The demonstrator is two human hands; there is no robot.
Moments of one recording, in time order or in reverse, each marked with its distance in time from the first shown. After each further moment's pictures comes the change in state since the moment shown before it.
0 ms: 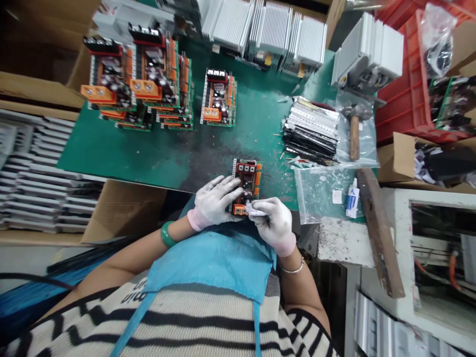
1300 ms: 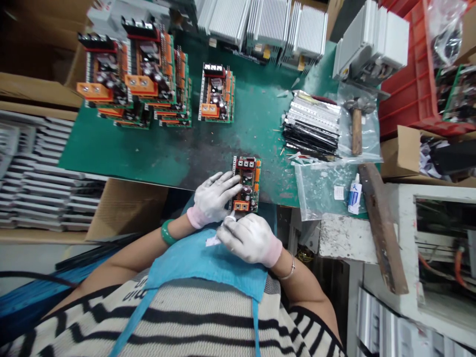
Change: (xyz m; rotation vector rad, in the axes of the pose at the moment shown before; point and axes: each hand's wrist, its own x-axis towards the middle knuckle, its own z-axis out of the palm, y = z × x) left_hand 0.000 0.000 -0.003 -0.003 -0.016 -0.017; right_hand 0.003 -0.037 0.010 -0.192 -0.243 -0.483
